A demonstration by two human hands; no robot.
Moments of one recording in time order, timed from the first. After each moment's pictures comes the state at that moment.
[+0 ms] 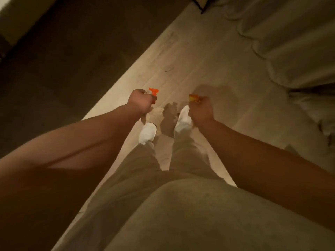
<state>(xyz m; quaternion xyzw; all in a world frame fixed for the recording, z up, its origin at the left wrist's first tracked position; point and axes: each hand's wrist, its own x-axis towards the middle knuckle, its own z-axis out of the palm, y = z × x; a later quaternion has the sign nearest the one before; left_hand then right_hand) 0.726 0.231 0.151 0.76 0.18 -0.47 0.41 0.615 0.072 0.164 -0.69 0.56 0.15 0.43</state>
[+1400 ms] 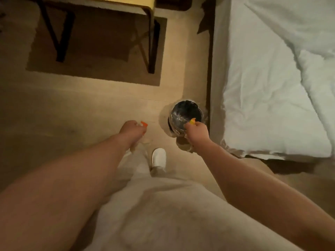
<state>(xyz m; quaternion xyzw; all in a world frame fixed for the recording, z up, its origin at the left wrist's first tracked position) -0.056 0.388 0.215 0.49 -0.70 -0.46 -0.23 -0.137 0.583 0.233 0.21 0.81 -0.42 0.37</state>
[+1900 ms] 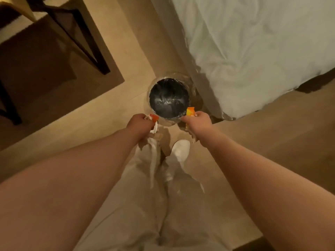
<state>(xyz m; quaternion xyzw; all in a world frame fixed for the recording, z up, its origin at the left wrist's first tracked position) -0.214 0.467 0.065 0.33 -0.78 -0.34 -0.41 -0.190 0.659 0.068 0.40 0.66 -0.53 0.35</state>
